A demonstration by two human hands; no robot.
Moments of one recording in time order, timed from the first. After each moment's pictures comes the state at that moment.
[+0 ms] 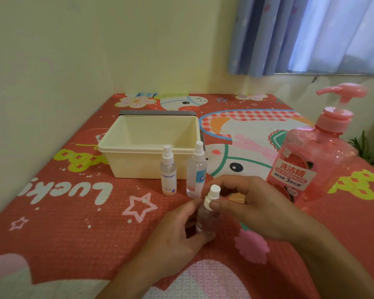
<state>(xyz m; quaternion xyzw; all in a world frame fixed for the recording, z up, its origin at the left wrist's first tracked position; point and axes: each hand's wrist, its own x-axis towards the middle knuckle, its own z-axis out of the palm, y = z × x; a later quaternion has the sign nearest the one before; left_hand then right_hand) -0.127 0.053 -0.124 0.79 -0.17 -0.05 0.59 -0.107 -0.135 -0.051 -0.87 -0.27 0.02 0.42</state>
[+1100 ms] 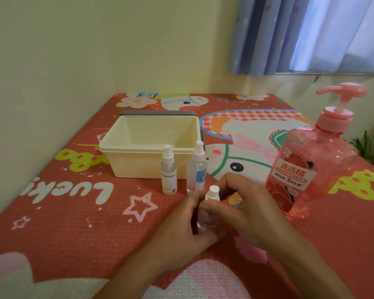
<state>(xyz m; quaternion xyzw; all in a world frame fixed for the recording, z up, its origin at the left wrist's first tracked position) -0.124 0.046 -0.117 0.80 -0.18 -0.07 0.57 -0.110 -0.123 -0.078 -0.87 -0.20 -0.13 0.44</state>
